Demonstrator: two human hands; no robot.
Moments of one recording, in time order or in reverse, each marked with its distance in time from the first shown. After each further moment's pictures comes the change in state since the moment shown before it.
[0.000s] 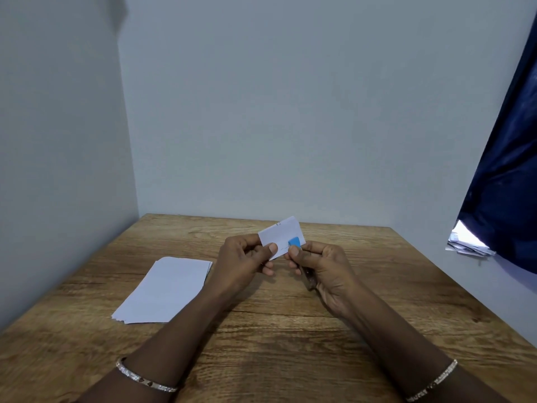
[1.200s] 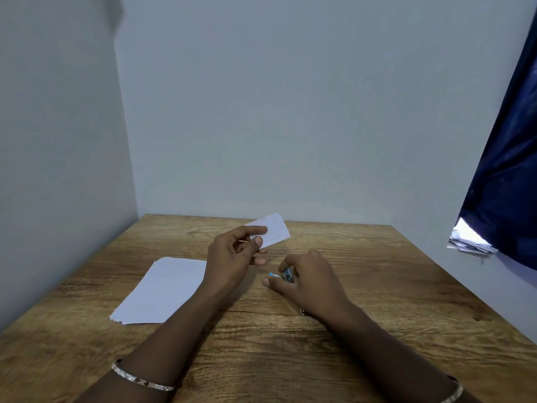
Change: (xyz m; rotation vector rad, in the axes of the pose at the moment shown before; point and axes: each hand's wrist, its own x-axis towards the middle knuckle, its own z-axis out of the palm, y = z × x) left_hand -0.003 0.010 -0.005 0.076 0.165 0.005; right_hand -0.005 0.019 0.012 -1.369 0.091 -0.388
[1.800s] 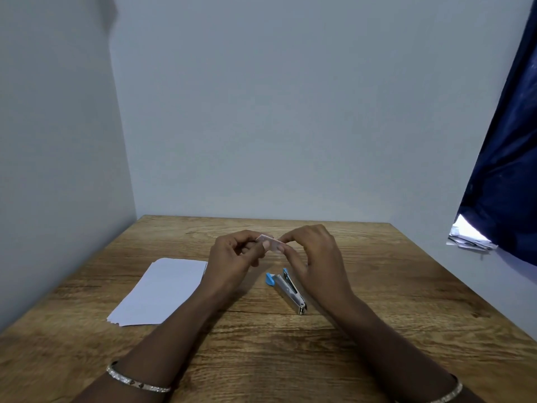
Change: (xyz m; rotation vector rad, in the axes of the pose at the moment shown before) left_hand -0.004 0.004 0.002 0.009 -0.110 0.060; right_hand 0.006 -0.001 -0.017 0.111 0.359 -0.242
